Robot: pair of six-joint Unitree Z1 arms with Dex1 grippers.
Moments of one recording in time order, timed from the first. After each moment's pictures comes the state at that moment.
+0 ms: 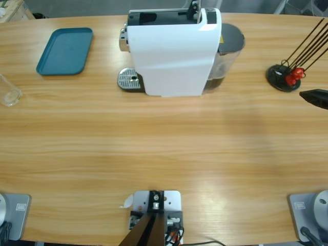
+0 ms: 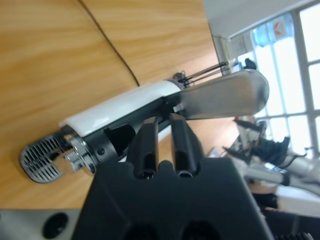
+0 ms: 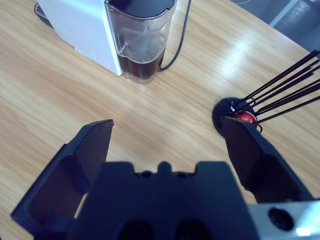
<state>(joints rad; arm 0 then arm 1) -0.54 1.84 -1.87 0.70 -0.49 -0.52 0.65 0.91 -0.78 0.57 -0.16 -0.04</state>
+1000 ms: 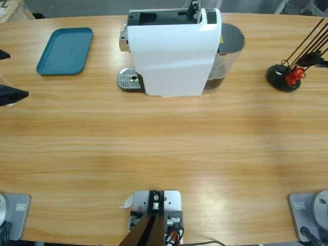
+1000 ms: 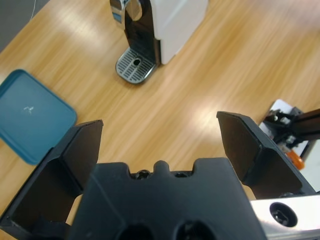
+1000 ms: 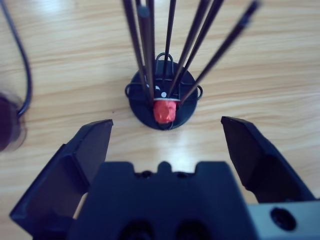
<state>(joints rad) -0.64 1.10 -1.06 0.71 -0.14 0.20 0.16 1.43 -0.84 0.37 -0.22 0.21</state>
